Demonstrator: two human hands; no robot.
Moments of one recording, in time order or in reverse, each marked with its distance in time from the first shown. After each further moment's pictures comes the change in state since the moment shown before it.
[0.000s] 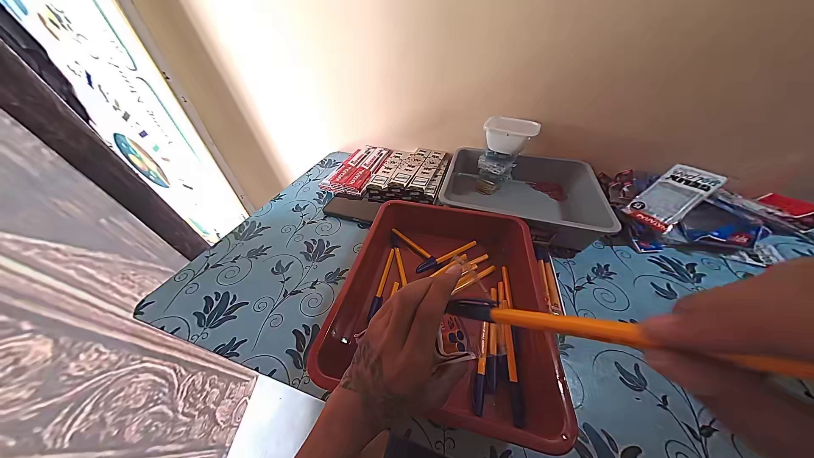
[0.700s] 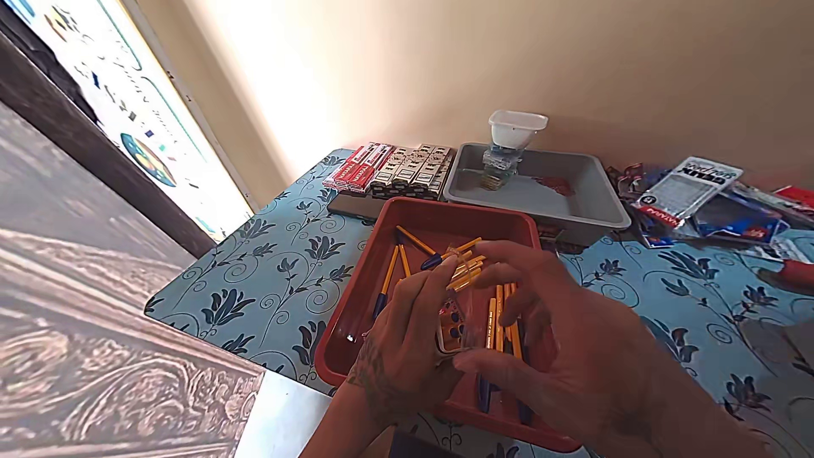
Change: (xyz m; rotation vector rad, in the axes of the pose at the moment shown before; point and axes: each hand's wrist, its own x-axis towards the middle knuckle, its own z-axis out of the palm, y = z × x) left_hand 0.002 0.001 -0.002 -0.022 0.041 -0.027; right_hand 0.016 0.000 0.091 0.140 0.006 0.121
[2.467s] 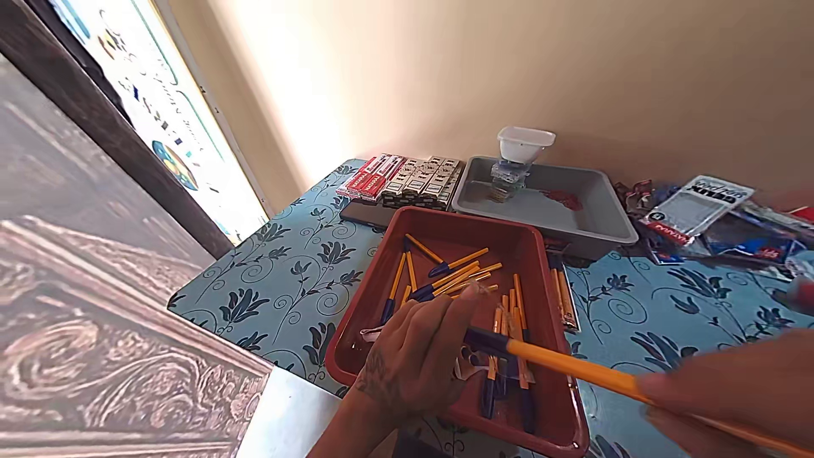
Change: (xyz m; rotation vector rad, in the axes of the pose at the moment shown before) left_hand -0.002 0.002 0.003 0.178 0.111 0.167; right_hand -0.016 -0.025 -0.099 -0.065 -0.197 -0.148
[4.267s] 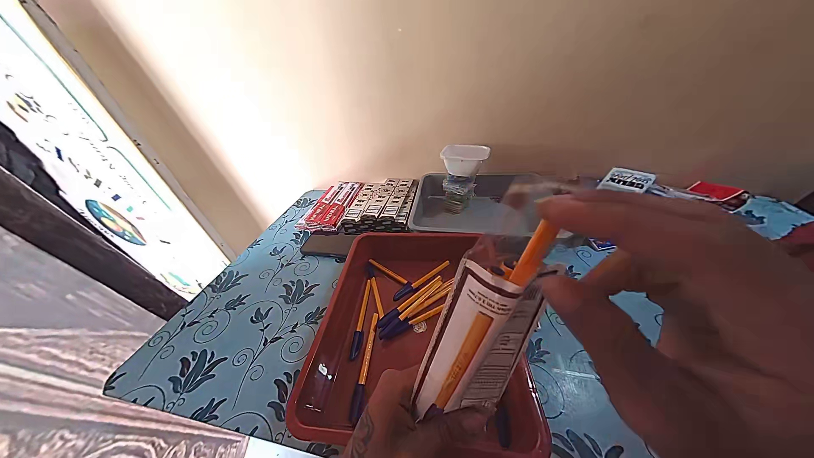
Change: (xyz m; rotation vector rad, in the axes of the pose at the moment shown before) left_hand 0.010 0.024 -0.014 -1.224 -0.401 -0.629; right_hand 0.027 0.025 0.044 -0.095 0.667 0.026
